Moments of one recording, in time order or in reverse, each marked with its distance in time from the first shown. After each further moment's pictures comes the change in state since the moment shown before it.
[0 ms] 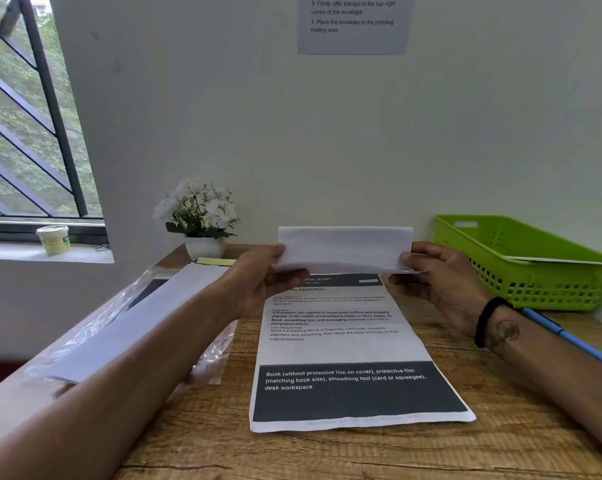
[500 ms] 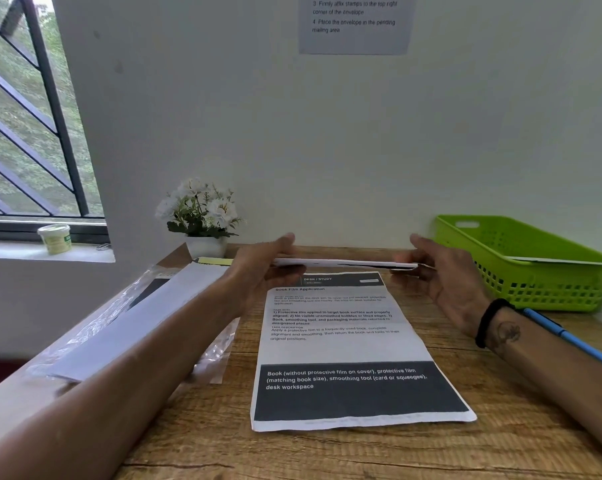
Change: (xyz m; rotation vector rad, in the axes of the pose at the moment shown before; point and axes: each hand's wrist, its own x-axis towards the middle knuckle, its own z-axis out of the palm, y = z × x) left_hand 0.005 0.000 -0.006 0.081 -0.027 0.121; right_hand 0.005 -0.001 0.000 0.107 0.034 0.006
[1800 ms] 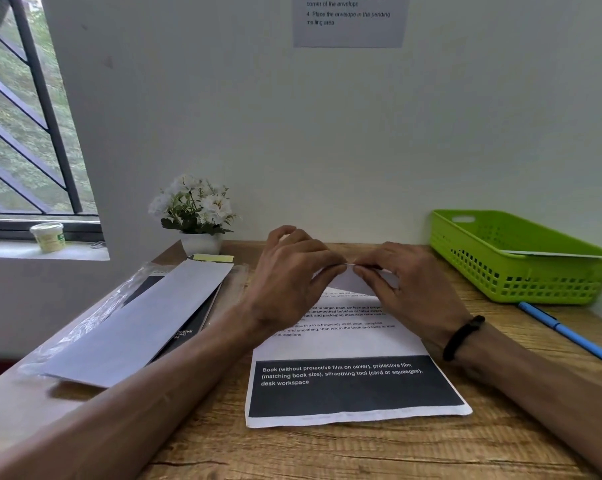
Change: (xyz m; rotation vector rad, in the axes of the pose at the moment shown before) left_hand -0.017 -0.026 0.032 1.286 0.044 1.356; right_hand -0.026 0.013 0.022 -1.080 -0.209 -1.058
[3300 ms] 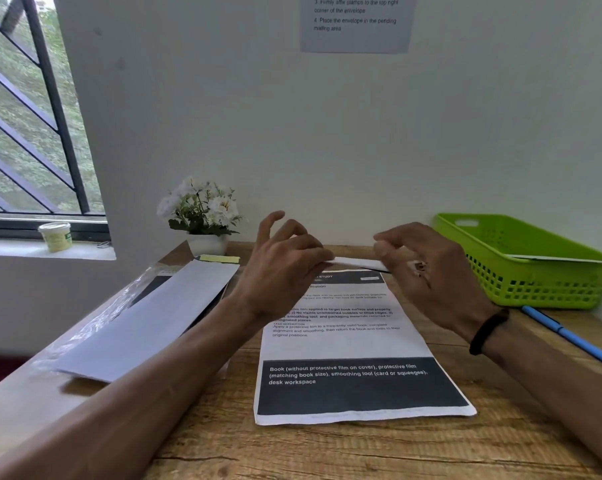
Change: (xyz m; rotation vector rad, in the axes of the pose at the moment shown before) left_hand -0.002 -0.023 -0.011 0.148 -0.006 0.069; right_hand 0.006 -0.006 -0.026 0.076 0.078 0.129
